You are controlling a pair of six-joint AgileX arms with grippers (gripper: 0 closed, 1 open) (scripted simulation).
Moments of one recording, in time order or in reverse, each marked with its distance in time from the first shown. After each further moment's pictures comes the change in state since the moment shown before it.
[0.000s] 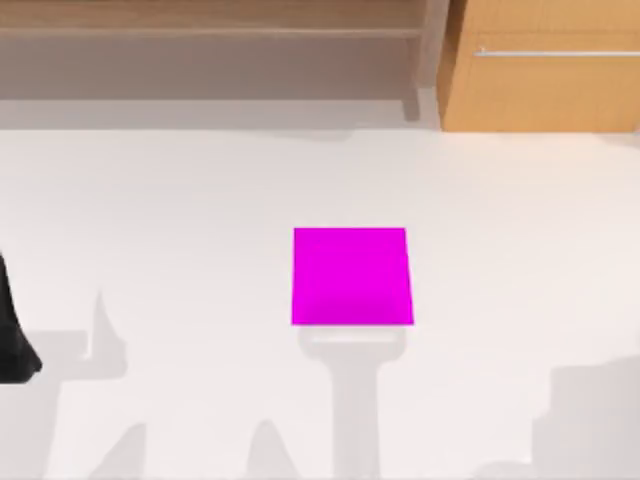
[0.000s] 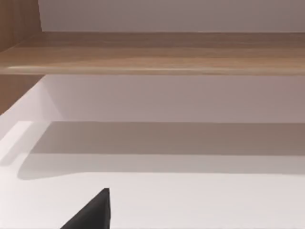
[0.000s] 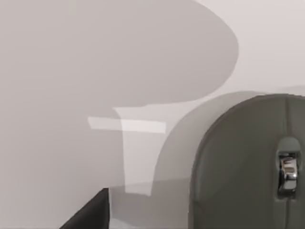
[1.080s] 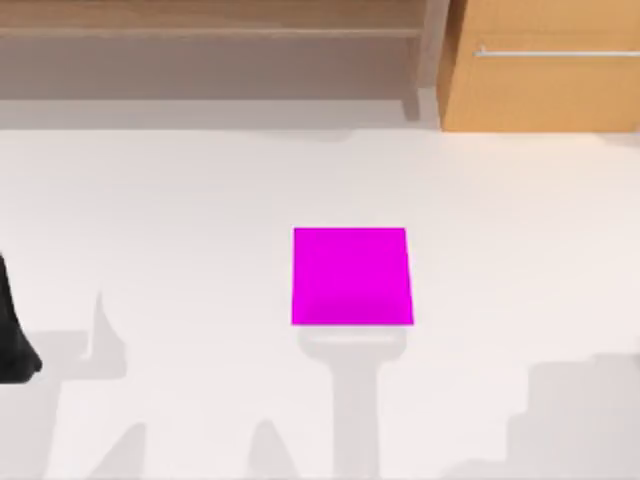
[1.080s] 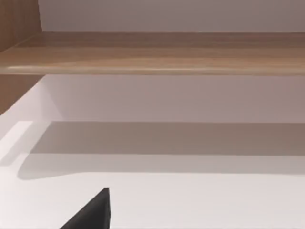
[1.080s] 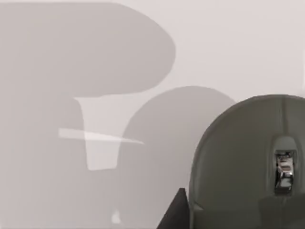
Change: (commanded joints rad) left arm 0.000 0.000 0.000 0.000 0.000 0.000; right arm -0.004 -0.096 0.110 -0.177 0.001 -0.004
